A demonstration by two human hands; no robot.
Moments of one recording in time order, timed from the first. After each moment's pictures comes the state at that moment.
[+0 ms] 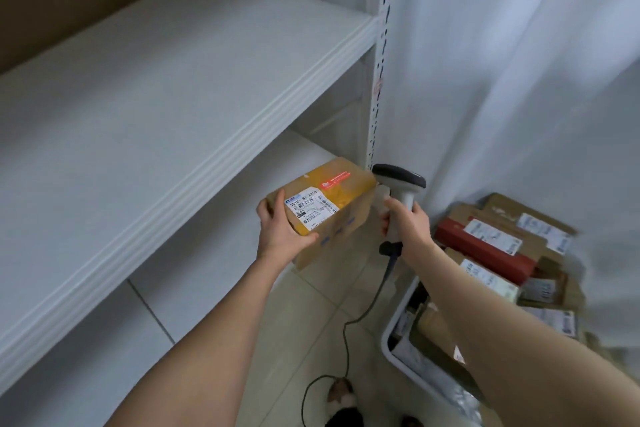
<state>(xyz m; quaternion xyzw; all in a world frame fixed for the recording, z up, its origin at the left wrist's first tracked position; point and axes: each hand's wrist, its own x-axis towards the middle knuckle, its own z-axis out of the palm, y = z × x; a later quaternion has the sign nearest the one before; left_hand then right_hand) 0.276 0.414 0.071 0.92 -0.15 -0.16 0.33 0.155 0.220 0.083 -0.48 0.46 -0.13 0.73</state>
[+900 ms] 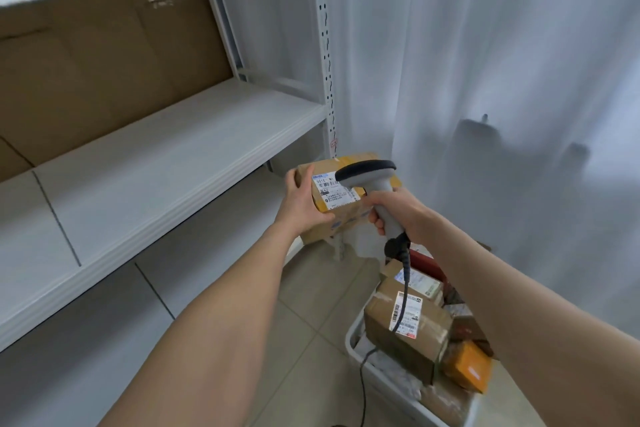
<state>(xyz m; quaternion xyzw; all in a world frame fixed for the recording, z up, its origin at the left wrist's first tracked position) 0.091 0.375 0.269 0.89 -0.33 -0.06 0.30 -0.062 0.229 0.325 -0.65 0.29 0.01 0.70</state>
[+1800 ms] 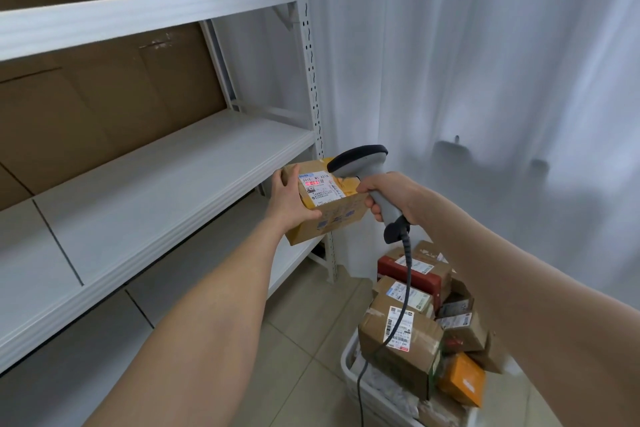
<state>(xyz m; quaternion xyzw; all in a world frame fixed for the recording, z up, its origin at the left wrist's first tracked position) 0.086 0.376 0.318 0.91 -0.33 -0.02 0.27 -0.084 0.227 0.390 -0.68 0.28 0.00 0.68</state>
